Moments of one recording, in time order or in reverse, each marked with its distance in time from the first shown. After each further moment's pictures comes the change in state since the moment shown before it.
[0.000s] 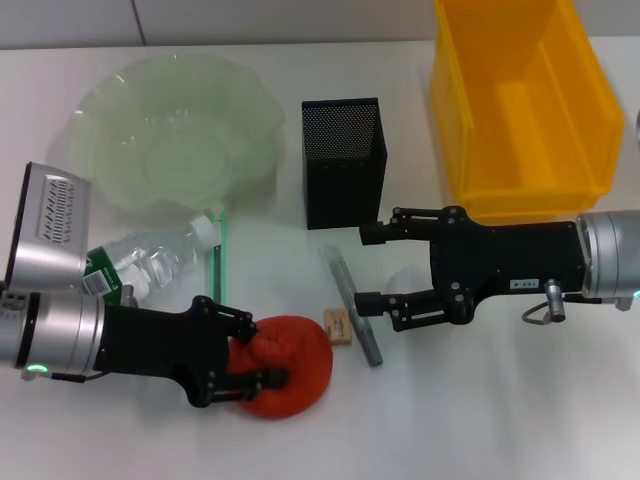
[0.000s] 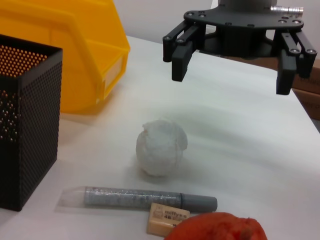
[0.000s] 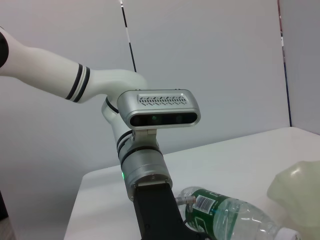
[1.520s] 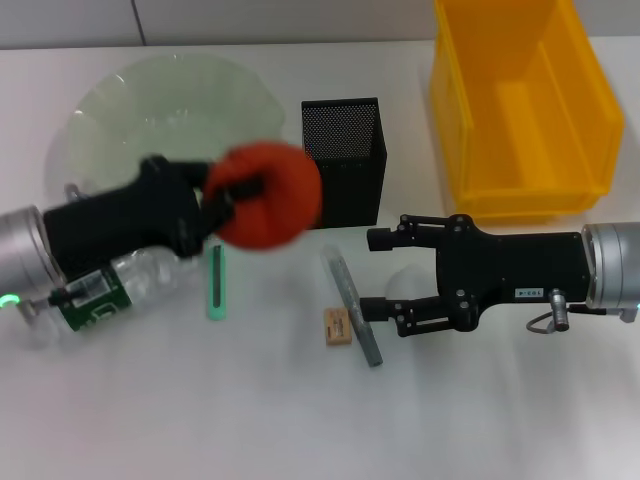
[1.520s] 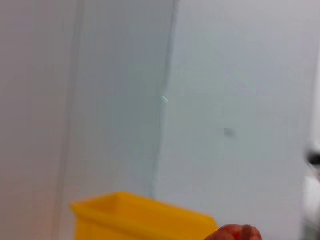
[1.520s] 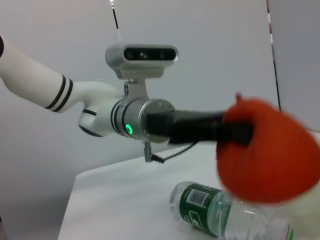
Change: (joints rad) left arm 0.020 -0.044 -0.491 -0.056 -0.167 0.174 0.117; right arm -0.025 0.002 0.008 0.008 -0.001 0.011 -0.009
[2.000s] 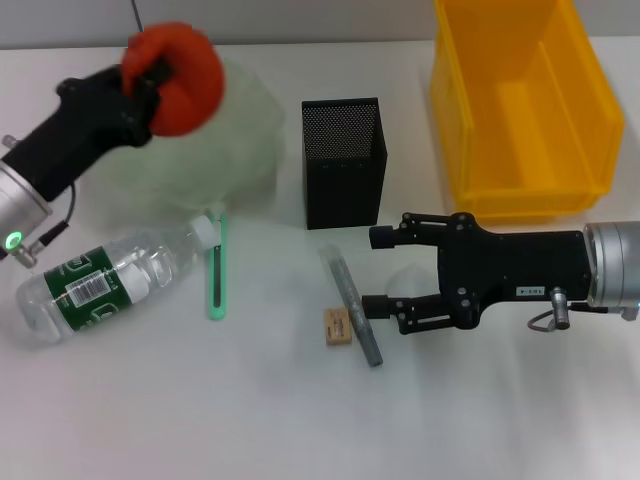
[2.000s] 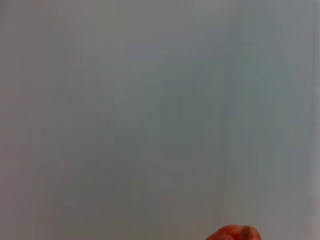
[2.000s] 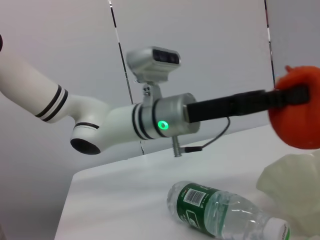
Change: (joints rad) left arm -0.018 -0.006 -0.039 -0.172 -0.362 -0.274 0.193; right arm -0.003 0.000 0.000 -0.007 0.001 0.004 -0.002
